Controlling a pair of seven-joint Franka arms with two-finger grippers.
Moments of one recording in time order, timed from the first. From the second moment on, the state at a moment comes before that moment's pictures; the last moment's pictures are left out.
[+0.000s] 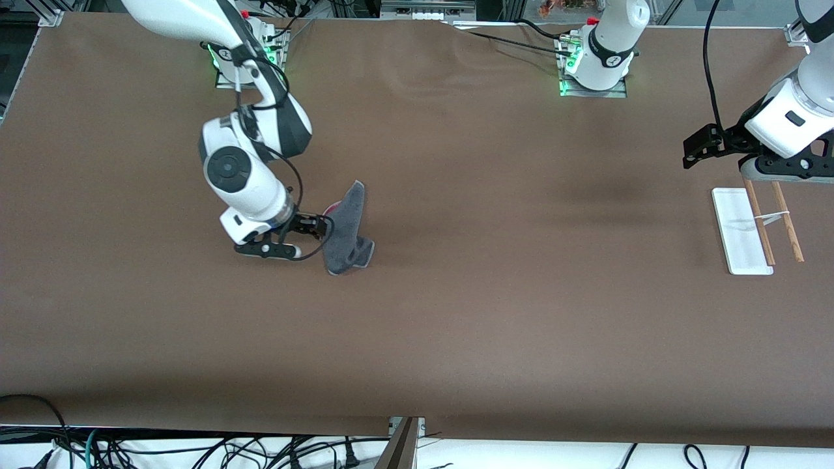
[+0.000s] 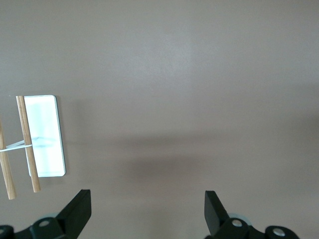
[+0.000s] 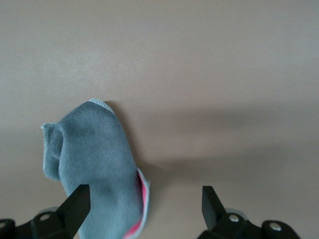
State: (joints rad) left arm 0.00 -0.06 -0.03 -1.76 0.01 1.66 0.00; right arm 0.45 0.44 -0.03 -1.90 0.04 2.35 0.51
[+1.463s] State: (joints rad) left arm 0.00 -0.06 -0.03 -1.76 0.01 1.66 0.00; right arm 0.46 0.49 0.00 -2.00 0.04 2.46 0.57
